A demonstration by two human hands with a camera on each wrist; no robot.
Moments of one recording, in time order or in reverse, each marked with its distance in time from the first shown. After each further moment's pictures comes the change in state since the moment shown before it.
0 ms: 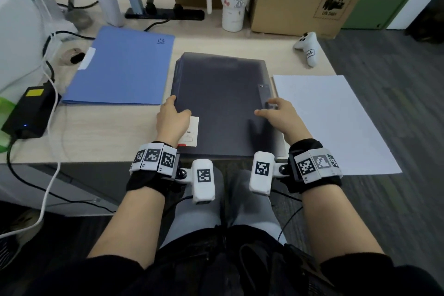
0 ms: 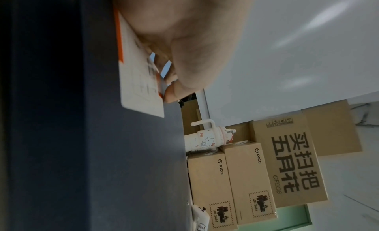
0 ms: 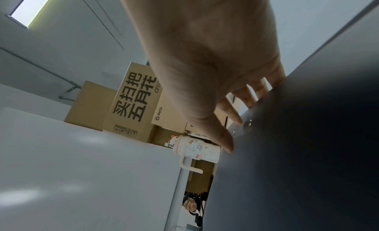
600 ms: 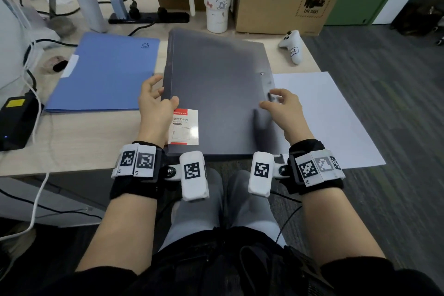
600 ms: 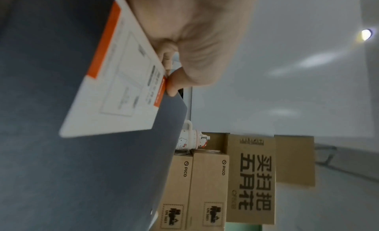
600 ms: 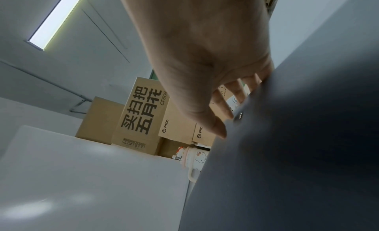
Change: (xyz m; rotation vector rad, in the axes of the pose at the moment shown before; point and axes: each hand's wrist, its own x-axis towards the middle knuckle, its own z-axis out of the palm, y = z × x) left_hand -0.016 0.036 -0.001 -0.480 0.070 0.108; right_hand -0.010 0.003 -0.031 0.124 0.173 -0.083
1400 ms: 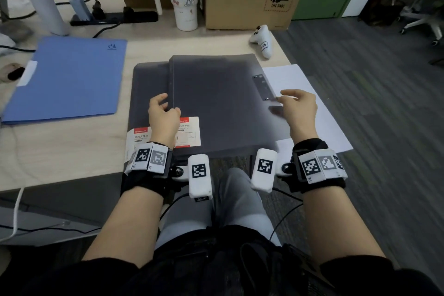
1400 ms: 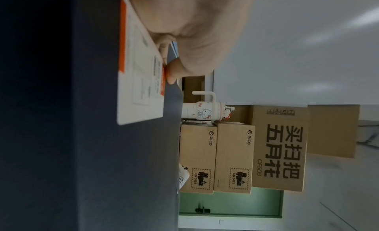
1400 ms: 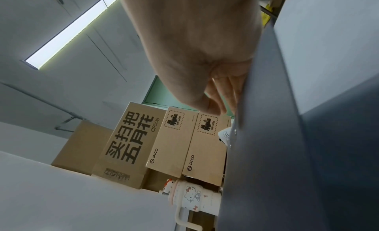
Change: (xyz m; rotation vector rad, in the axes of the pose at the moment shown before) left_hand -0.013 -0.033 0.063 0.059 -0.011 -0.080; right_hand 0.004 0.028 -0.061 0.245 0.254 0.114
